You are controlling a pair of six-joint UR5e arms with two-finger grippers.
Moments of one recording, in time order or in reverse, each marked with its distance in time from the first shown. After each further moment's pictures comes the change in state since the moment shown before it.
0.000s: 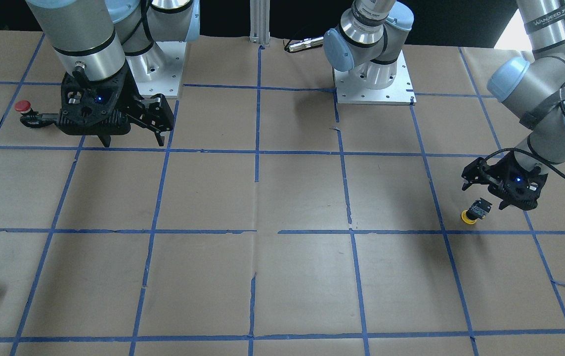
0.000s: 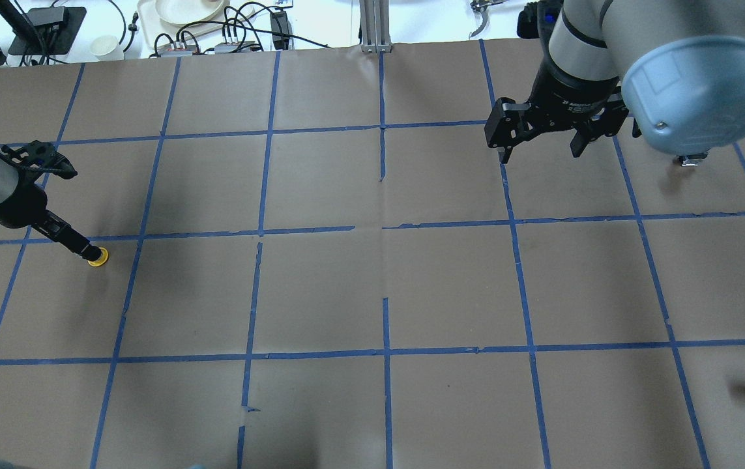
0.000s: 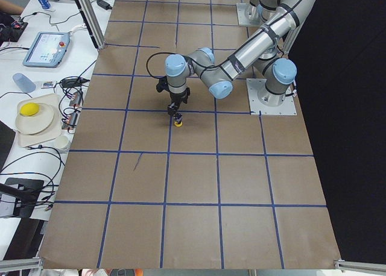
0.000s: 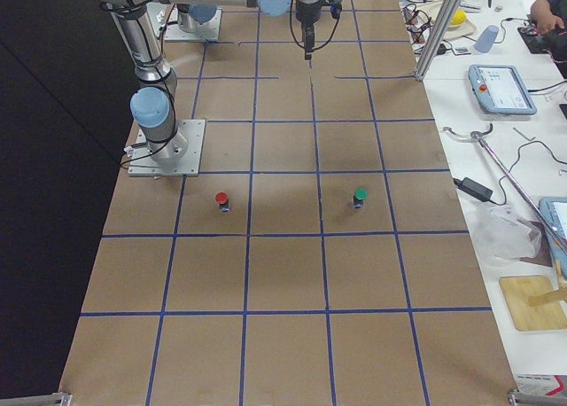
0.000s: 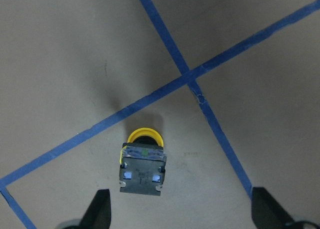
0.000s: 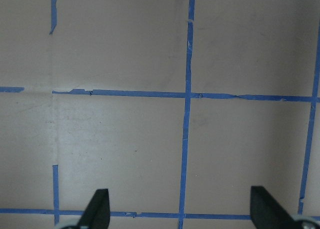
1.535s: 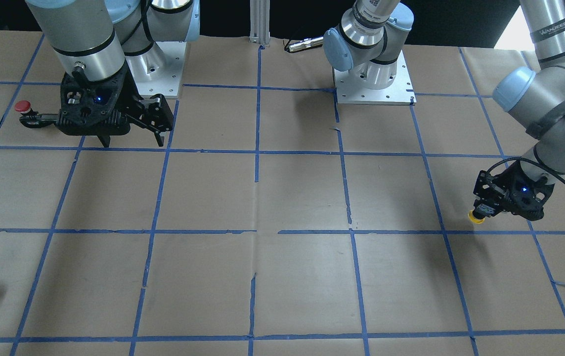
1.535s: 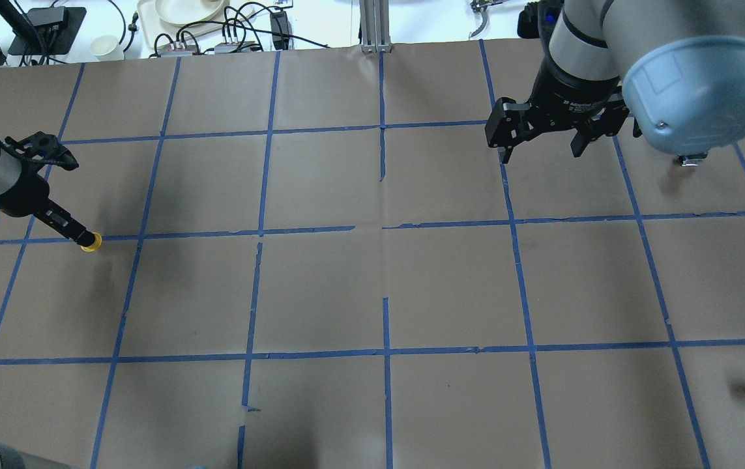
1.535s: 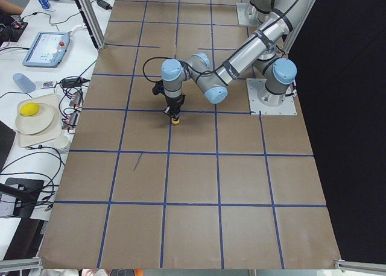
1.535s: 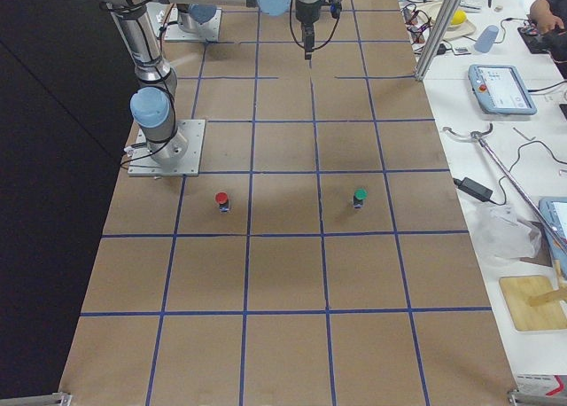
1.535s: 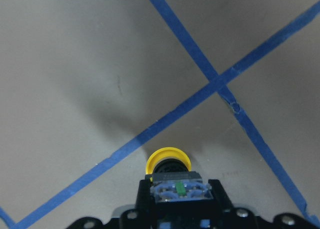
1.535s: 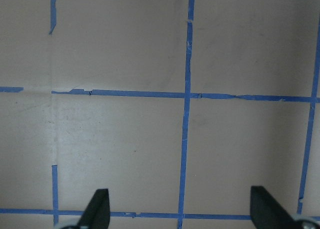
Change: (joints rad) left arm -0.019 -0.026 0.097 -0.104 -0.033 -0.058; right arm -0.001 -0.001 0.000 -0.001 -0.004 -0.002
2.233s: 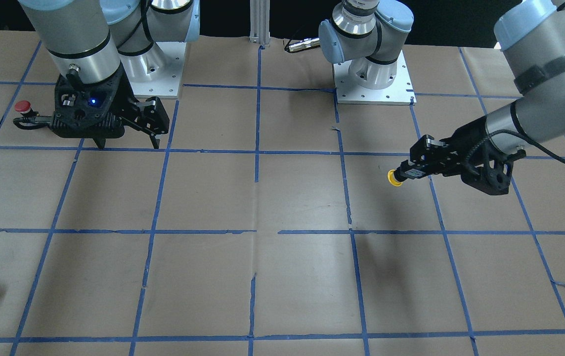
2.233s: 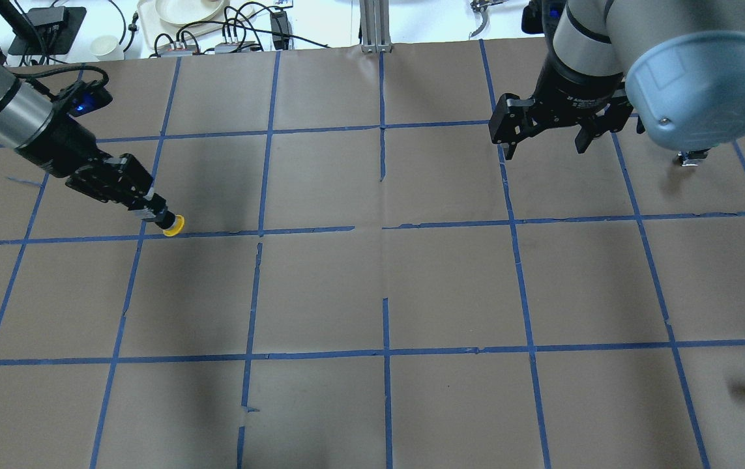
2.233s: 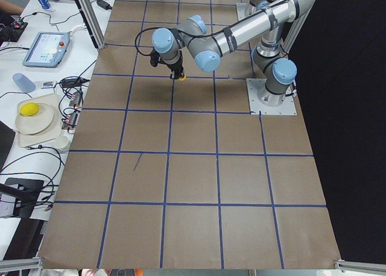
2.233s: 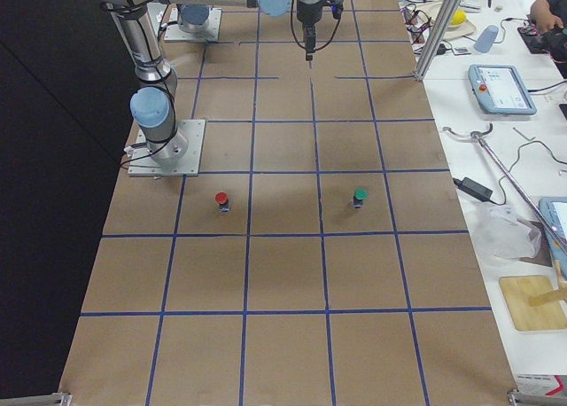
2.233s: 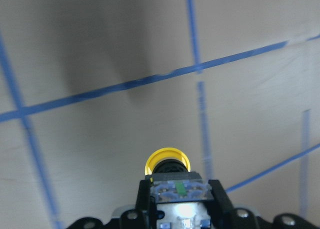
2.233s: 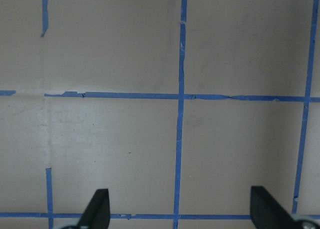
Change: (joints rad) left arm -0.240 0.145 0.157 -0.553 -0.378 -0.626; right arm -0.016 0.009 -0.003 0.015 -0.011 0.004
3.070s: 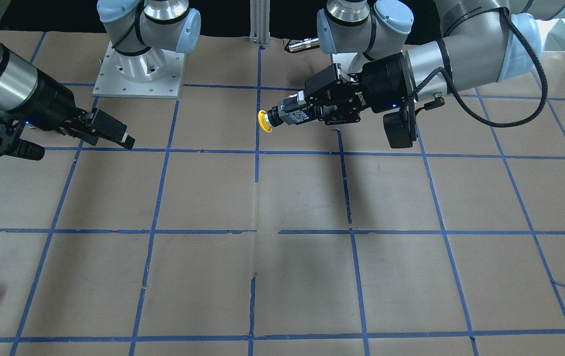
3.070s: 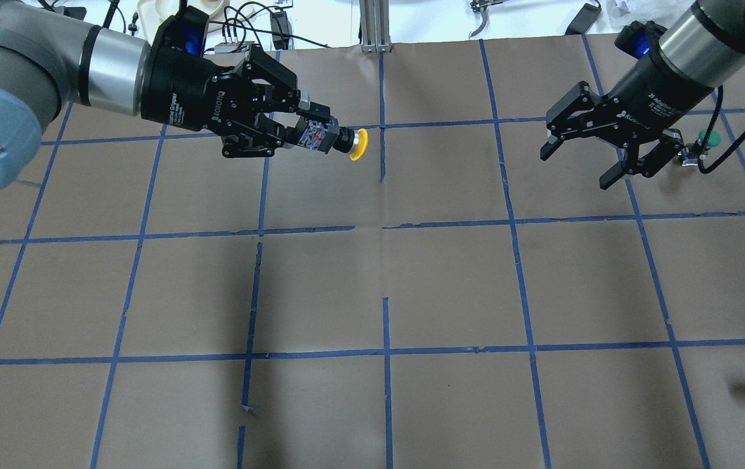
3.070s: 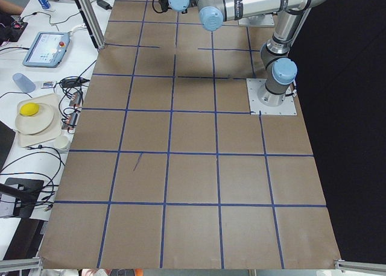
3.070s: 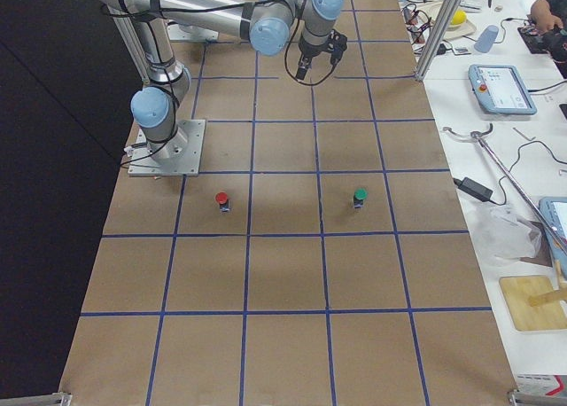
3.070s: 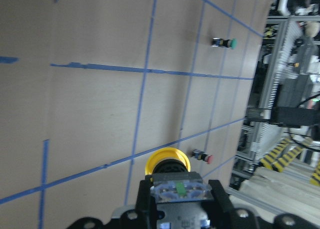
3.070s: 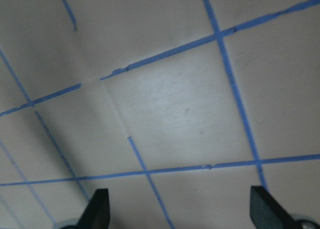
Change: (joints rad) left arm -0.186 0.110 -0.045 -0.025 -0.745 -0.395; right arm -0.303 0.007 0.034 0.261 0.471 0.009
